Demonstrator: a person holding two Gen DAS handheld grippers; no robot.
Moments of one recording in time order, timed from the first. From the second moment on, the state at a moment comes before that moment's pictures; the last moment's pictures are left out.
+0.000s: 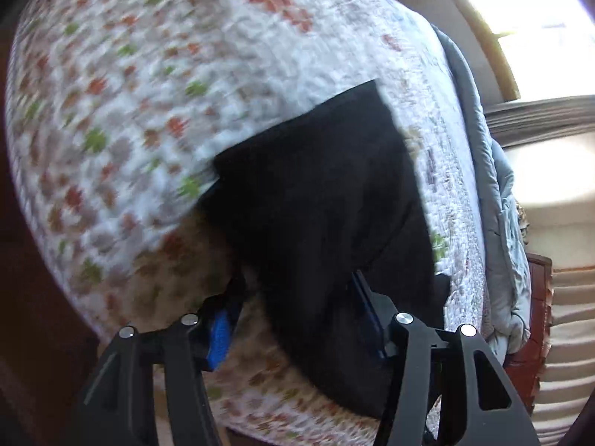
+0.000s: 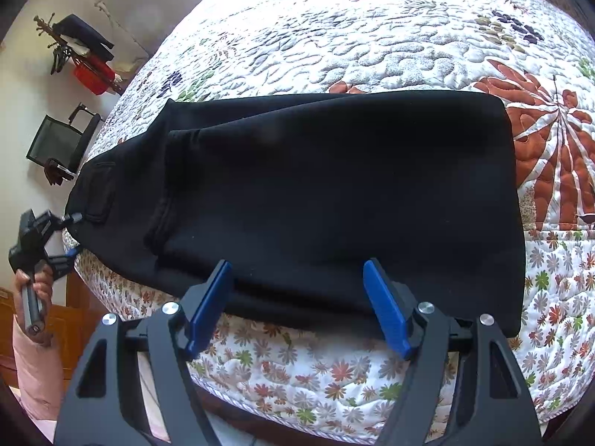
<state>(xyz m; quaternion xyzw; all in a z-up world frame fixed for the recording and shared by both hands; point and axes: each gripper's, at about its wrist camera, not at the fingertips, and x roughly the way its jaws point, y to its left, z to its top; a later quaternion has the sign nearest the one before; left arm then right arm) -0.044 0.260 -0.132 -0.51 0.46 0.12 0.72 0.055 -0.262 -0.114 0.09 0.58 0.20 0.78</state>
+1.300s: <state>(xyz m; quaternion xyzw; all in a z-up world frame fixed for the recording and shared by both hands) -0.006 0.140 -0.029 -0.33 0.32 -0.08 0.88 0.049 -0.275 -0.098 0.09 0.57 0.18 0.79</state>
